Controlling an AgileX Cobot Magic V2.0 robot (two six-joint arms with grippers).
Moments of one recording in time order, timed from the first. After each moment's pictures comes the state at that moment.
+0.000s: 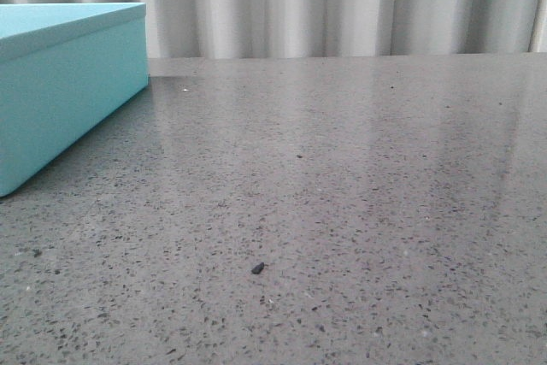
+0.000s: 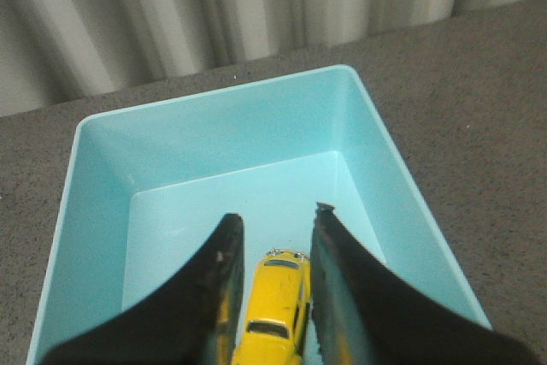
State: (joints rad) left arm -0.06 0.95 -0.97 -0.29 0.51 0.34; right arm 0.22 0.33 -0.87 -0.12 0.59 -0.18
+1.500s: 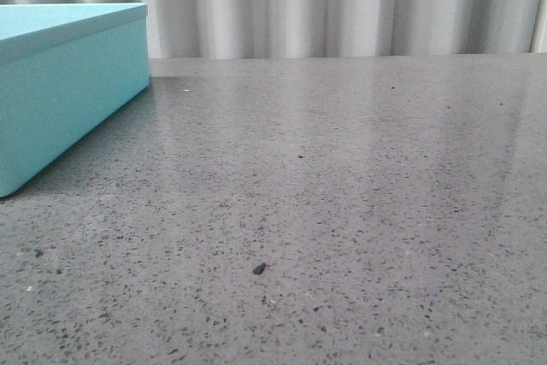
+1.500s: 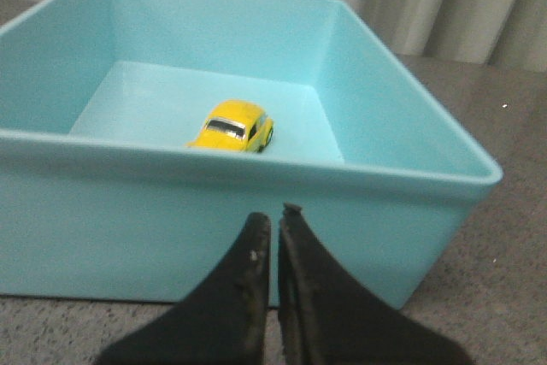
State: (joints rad) left arm -0.06 0.24 -0.17 -0.58 0.24 0.34; right arm 0.22 0.26 -0.81 -0.09 0.49 -0.18
